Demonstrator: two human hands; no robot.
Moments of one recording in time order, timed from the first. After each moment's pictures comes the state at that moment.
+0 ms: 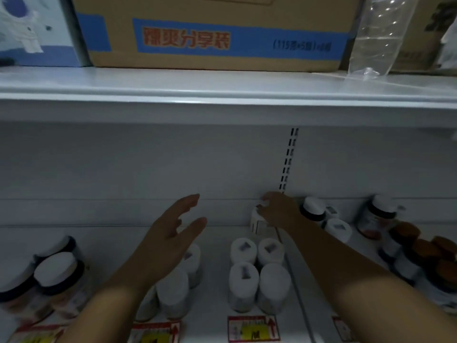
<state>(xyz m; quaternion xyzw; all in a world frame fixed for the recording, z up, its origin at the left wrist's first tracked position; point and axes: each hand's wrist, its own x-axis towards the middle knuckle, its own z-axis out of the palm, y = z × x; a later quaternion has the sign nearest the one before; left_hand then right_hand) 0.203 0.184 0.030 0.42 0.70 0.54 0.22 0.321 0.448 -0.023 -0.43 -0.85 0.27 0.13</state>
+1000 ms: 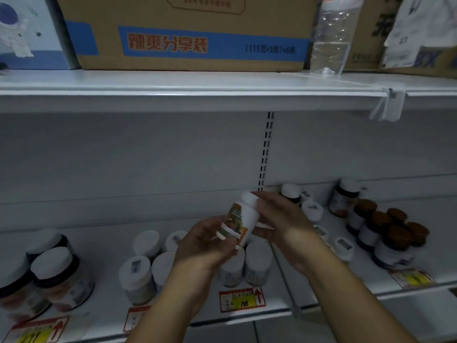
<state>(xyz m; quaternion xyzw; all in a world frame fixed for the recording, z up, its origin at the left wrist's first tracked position) 0.287 0.184 0.007 0.28 0.48 0.73 0.40 0.409 0.289 0.043 -0.24 -0.56 0.69 0.38</state>
